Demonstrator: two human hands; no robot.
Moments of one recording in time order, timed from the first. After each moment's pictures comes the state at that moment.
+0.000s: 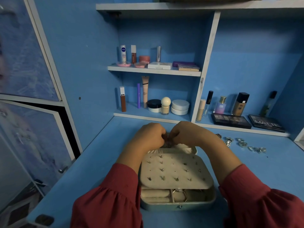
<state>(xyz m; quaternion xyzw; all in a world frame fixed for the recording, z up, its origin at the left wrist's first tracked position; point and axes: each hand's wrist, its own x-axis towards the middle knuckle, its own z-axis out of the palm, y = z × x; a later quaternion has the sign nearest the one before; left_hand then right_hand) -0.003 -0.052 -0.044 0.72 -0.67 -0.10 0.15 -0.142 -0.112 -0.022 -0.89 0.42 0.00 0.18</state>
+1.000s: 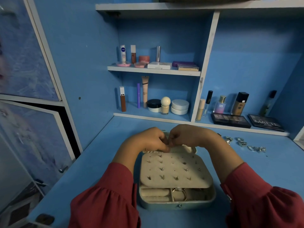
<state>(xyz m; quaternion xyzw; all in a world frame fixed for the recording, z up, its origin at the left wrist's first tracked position) -0.001 -0.043 -0.038 0.67 -0.67 -0.27 0.15 -0.147 -0.108 -0.017 -0.91 0.36 0.03 0.23</state>
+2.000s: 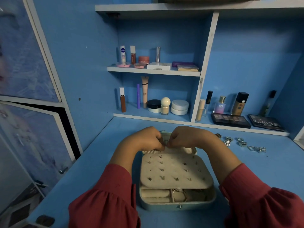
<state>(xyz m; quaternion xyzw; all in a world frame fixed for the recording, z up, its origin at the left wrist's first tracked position) 0.007 -0.043 -0.041 0.70 -0.65 -0.25 0.16 -0.139 -0.106 -0.021 -0.88 0.41 0.06 0.23</state>
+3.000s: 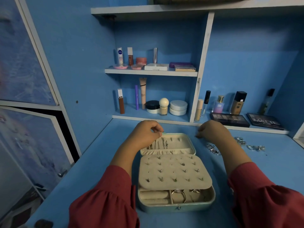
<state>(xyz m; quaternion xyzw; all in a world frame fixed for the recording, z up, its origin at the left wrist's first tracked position) 0.013 -0.052 -0.052 0.67 -0.61 -0.20 0.37 -0.202 -0.176 -0.055 -0.76 0.63 -0.09 0.14</state>
